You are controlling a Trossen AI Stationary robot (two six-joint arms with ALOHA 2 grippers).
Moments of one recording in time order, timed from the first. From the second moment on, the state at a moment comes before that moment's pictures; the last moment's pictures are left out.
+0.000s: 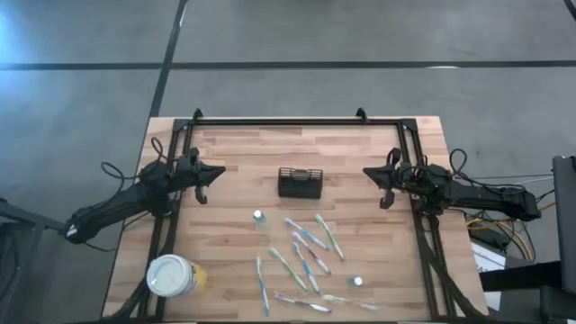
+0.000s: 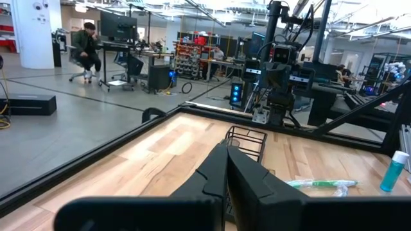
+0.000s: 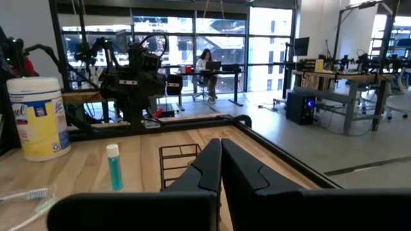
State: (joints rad) left arm 0.42 0.01 0.01 0.03 0.14 -0.13; right arm -0.17 0.20 0.01 0.30 0.10 0.03
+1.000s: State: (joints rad) left arm 0.42 0.01 0.01 0.06 0.16 -0.12; right arm -0.17 0.30 0.01 0.31 0.08 0.03
